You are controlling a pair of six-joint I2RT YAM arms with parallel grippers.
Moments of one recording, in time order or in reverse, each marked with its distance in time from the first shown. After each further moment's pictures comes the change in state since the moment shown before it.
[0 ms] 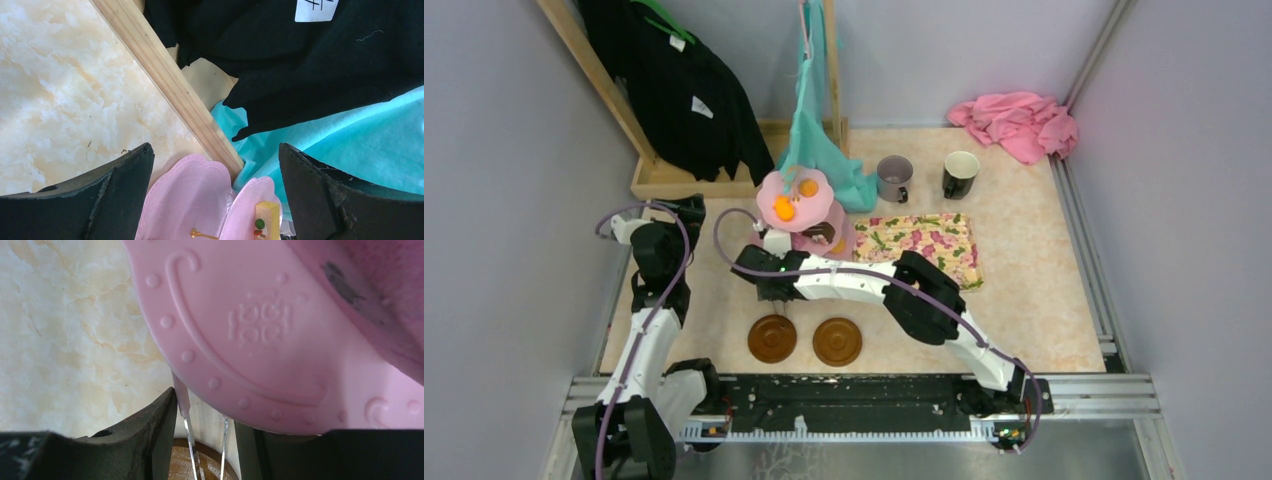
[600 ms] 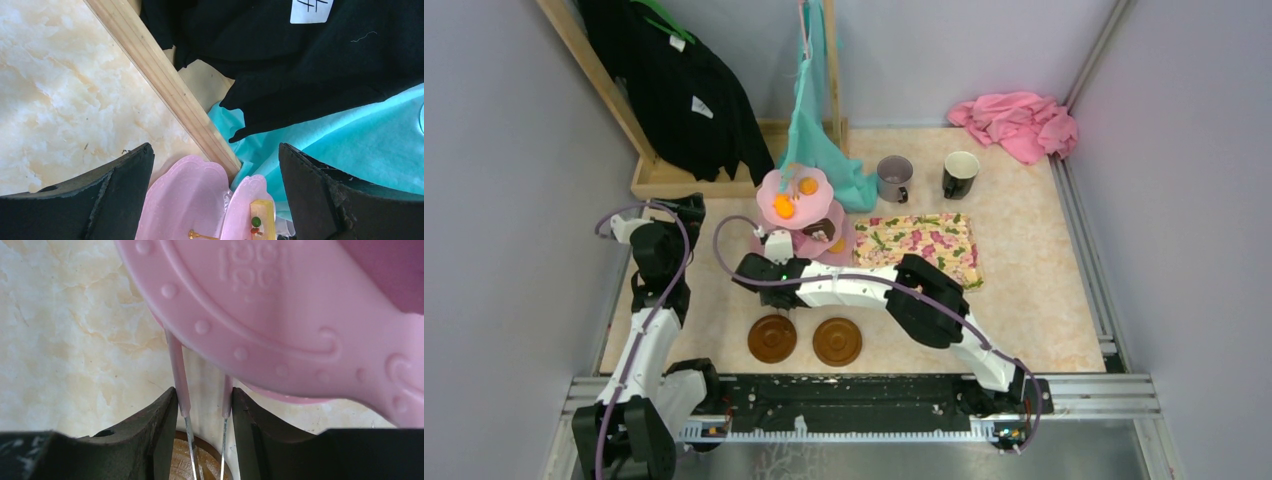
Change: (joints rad) left arm 0.000 0.000 0.000 0.014 0.003 0.000; right arm 0.031 -0.032 -0.061 0.028 0.055 -0.002
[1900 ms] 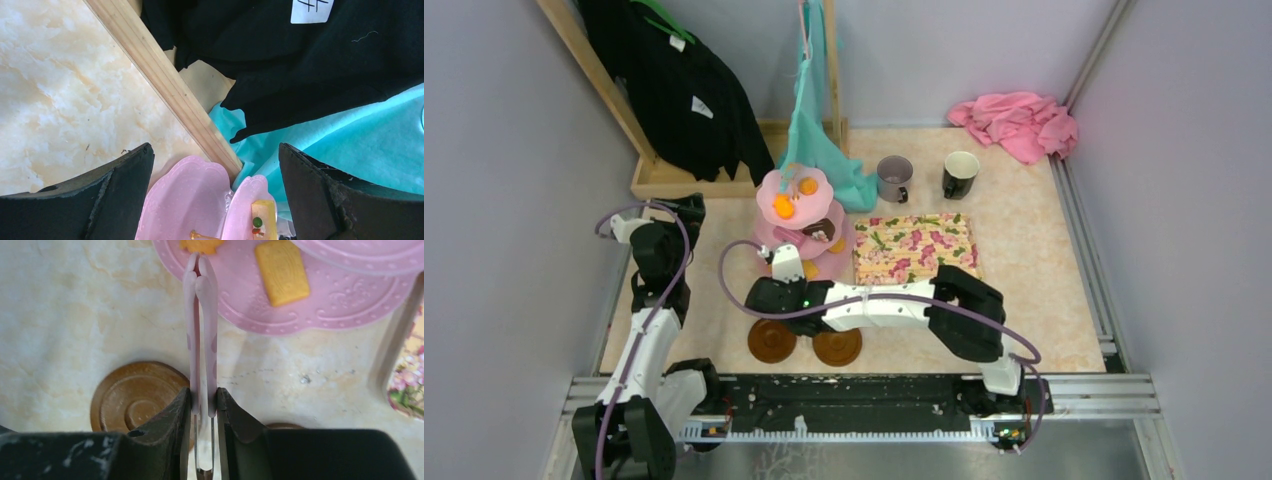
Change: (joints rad) left arm 0.000 0.000 0.000 0.000 -0.002 0.007; right arm 0.104 -0.232 -0.254 0.077 0.103 -0.098
